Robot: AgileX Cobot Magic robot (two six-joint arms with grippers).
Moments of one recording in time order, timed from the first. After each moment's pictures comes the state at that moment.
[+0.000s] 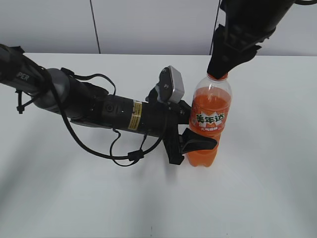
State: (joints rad) left arm -0.56 2.24 -1.23 1.32 -0.93 -0.69; right arm 0.53 1.69 -1.55 0.13 1.22 -0.55
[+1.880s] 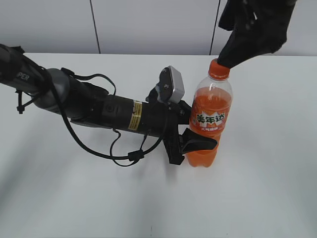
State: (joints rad) left arm -0.56 2.24 -1.23 1.32 -0.93 -0.69; right arm 0.53 1.59 -1.56 0.14 1.19 -1.04
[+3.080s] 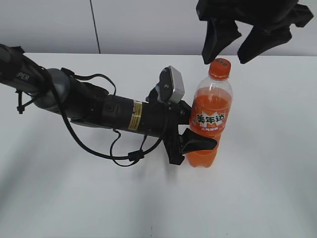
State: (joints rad) left arm -0.56 2.24 -1.23 1.32 -0.93 -0.69; right arm 0.53 1.64 -1.56 0.12 1.22 0.22
